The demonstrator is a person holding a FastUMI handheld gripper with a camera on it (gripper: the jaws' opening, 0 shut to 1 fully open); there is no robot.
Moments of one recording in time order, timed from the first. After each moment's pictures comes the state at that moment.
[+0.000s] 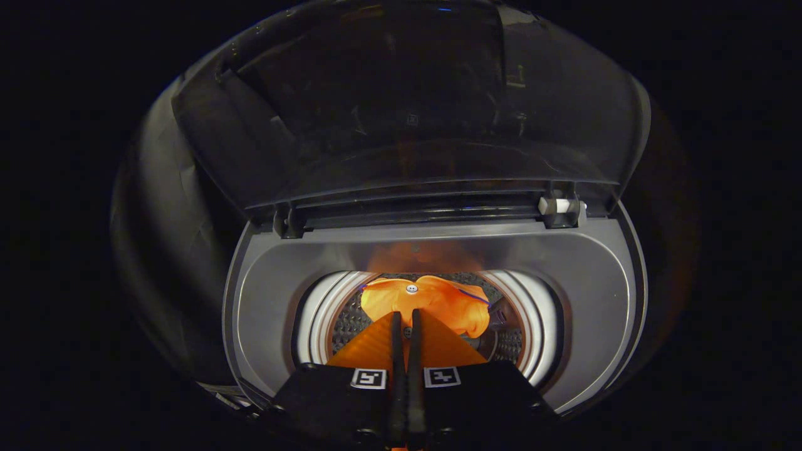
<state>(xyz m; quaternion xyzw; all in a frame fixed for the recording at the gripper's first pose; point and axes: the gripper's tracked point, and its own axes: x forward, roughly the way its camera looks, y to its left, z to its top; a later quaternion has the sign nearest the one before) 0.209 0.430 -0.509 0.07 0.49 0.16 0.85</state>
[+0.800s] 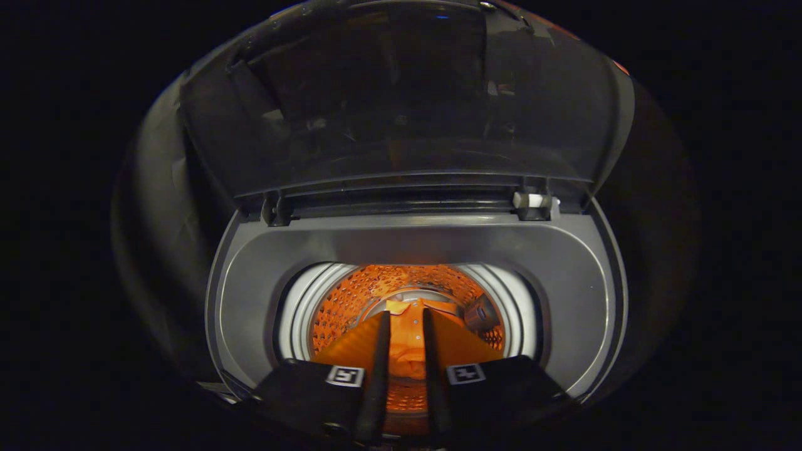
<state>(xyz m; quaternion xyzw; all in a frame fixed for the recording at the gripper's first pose) 0.201 0.410 -0.508 0.04 0.47 0.13 0.87</state>
